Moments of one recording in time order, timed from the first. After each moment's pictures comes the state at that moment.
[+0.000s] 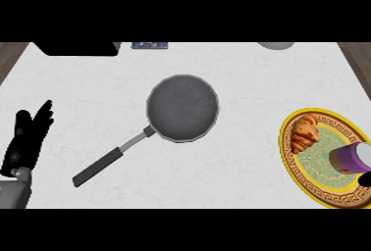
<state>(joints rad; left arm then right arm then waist) -0.13 0.45 0.03 -1.29 0.04 0.14 0.23 -0.06 -0.92 0.08 -1.75 0.16 0.20 0.89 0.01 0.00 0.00</state>
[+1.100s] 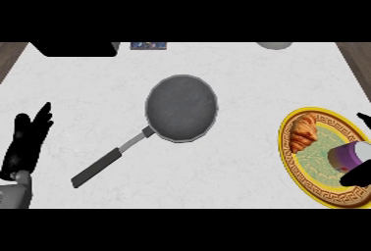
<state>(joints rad) -0.11 0.38 0.11 -1.33 -0.05 0.09 0.25 -0.07 -0.65 0.00 -1.63 0.46 0.35 0.77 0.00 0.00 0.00</state>
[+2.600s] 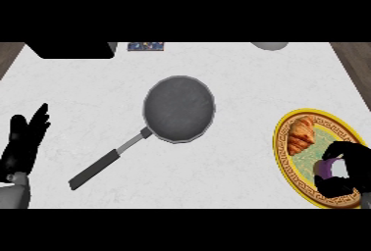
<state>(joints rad) -0.10 0.33 0.19 -1.35 -0.11 0.03 0.25 0.06 -0.43 0.04 -1.72 0.84 0.28 0.65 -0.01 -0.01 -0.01</state>
